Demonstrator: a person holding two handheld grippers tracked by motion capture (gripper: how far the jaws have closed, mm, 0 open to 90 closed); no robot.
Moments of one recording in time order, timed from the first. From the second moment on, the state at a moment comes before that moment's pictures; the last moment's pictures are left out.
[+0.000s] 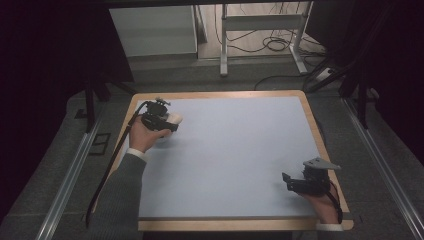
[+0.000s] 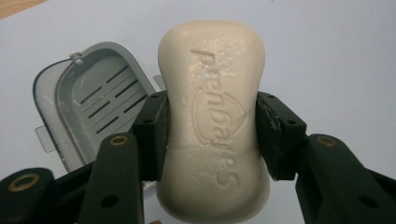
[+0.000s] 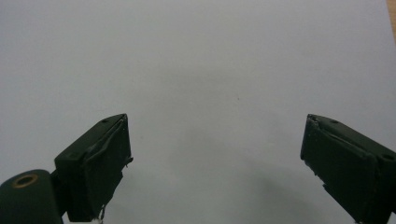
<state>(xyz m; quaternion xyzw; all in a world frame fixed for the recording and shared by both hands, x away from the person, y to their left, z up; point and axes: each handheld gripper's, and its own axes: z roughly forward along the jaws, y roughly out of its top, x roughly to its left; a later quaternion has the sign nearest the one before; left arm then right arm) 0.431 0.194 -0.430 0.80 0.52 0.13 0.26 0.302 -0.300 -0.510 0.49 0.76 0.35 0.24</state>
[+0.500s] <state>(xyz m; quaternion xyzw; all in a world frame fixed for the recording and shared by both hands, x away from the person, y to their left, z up) 0.448 0.209 -0.440 0.78 0.55 0.14 0.26 0.303 -0.302 -0.509 0.49 0.76 0.35 0.24</state>
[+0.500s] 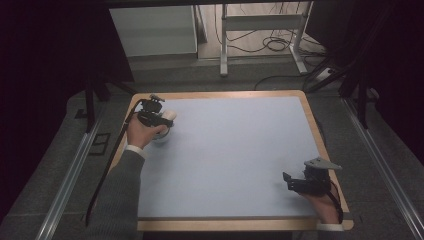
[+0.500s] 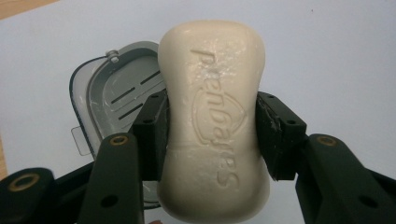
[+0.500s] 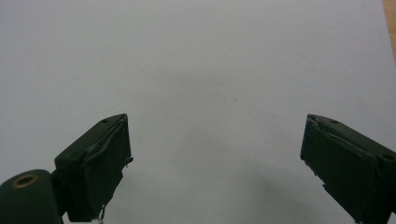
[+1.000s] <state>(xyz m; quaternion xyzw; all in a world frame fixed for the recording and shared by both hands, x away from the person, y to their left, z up) 0.462 0.221 -0.450 0.76 0.58 0.14 0.25 0.303 -0.302 -0.509 0.49 0.76 0.35 0.24</state>
